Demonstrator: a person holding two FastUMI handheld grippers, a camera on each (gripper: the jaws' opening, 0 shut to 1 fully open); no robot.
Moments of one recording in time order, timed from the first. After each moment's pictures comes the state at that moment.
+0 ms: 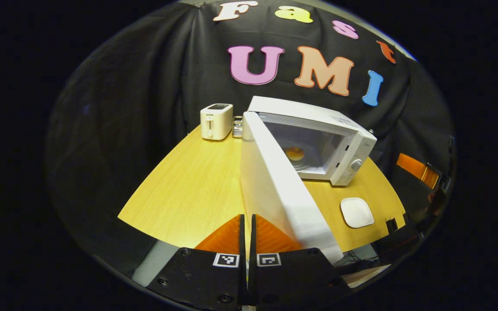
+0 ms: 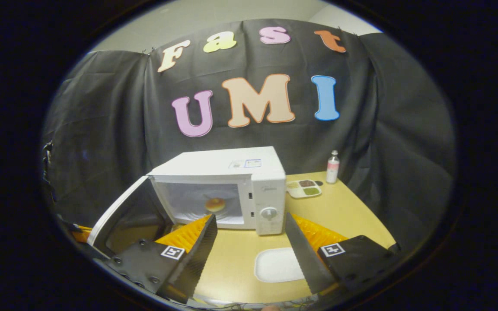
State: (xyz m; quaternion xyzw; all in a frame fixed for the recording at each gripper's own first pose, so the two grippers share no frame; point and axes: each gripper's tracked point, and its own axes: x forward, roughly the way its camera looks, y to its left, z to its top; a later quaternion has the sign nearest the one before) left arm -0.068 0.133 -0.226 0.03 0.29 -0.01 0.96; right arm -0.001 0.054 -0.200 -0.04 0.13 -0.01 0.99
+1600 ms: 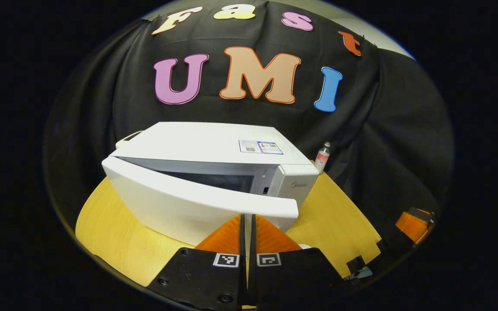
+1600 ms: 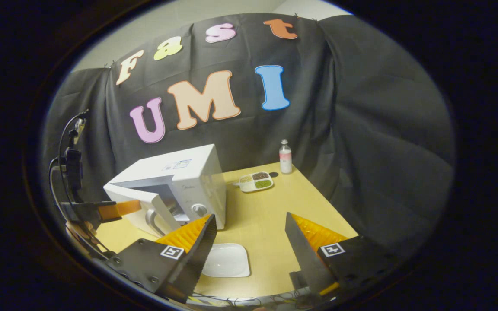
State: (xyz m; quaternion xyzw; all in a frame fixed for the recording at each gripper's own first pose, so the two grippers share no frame) left arm 0.083 -0.114 -0.229 0.03 0.23 -0.12 0.96; right arm -0.010 -0.109 -0.187 0.01 0.15 -0.08 0.99
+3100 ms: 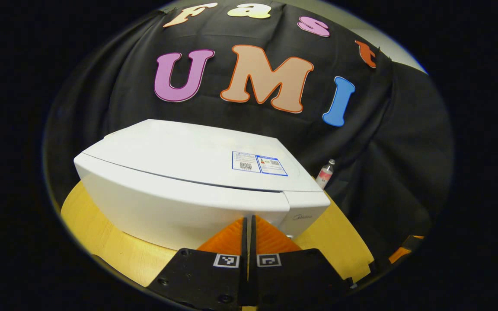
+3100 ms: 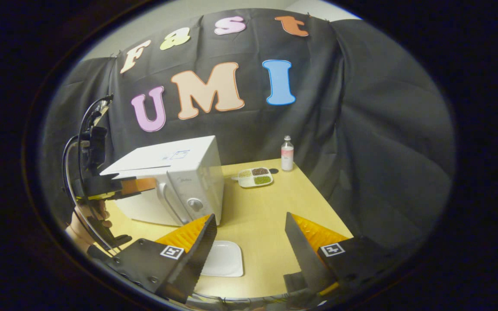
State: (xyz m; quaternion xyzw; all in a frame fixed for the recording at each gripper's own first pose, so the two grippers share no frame) left arm 0.151 -0.130 -0.232 -0.02 0.20 -0.11 0.97; right arm 0.002 -0.106 -0.197 -0.02 0.17 -0.07 0.98
